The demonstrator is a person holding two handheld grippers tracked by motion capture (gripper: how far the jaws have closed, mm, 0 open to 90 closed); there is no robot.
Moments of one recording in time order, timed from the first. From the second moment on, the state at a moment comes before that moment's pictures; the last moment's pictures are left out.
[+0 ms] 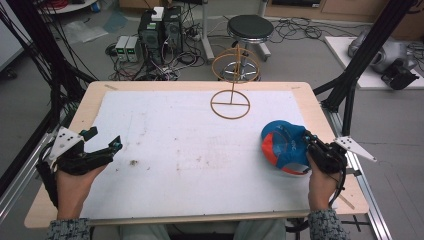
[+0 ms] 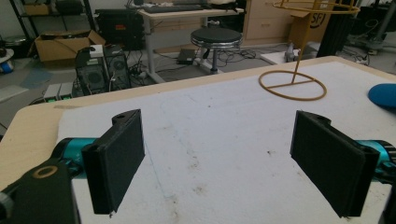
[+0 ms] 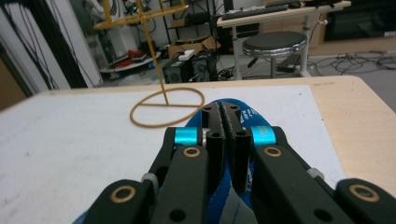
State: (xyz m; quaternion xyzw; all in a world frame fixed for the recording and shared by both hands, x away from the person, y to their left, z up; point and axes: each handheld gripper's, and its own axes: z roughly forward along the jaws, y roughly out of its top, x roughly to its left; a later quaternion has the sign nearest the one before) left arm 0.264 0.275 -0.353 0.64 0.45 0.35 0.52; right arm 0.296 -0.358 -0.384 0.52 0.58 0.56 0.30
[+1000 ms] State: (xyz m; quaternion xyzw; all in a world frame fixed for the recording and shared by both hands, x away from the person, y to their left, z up) left arm 0.257 0.290 -0.343 0.62 0.45 0.35 0.54; right arm 0.365 -0.342 -0.297 0.53 0.53 0.56 0.36
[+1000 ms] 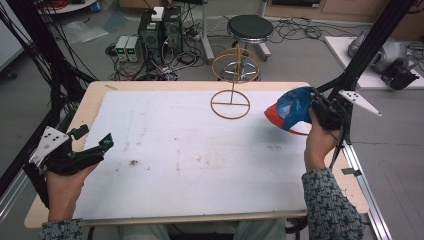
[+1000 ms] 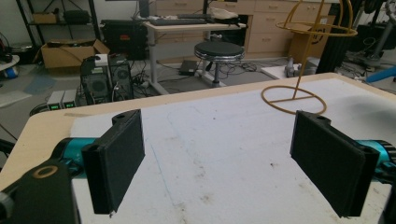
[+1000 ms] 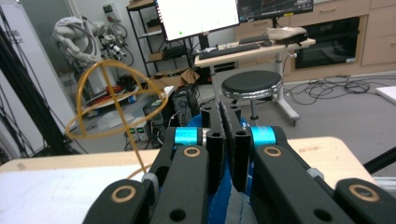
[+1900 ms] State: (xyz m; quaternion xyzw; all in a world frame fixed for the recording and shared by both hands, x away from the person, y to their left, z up) left arm 0.256 0.295 -0.341 0.61 0.45 0.35 0.55; right arm 0.430 -0.316 -0.199 0.48 0.49 0.60 0.41
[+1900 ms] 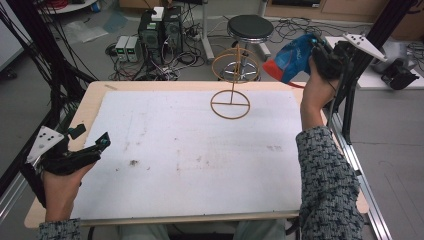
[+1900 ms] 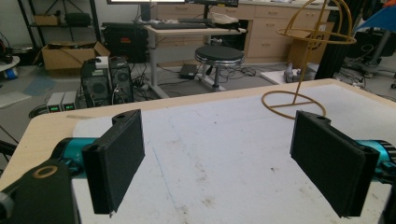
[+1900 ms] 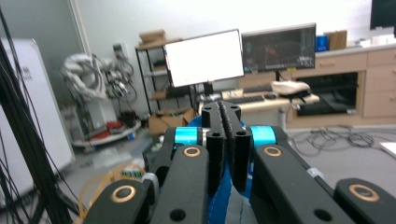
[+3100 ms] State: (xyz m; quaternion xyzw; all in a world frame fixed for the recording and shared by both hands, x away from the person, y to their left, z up) left arm 0.254 0.300 -0.337 0.61 0.44 0.35 0.55; right arm 0.471 -0.231 -0.153 0.41 0.49 0.68 0.35
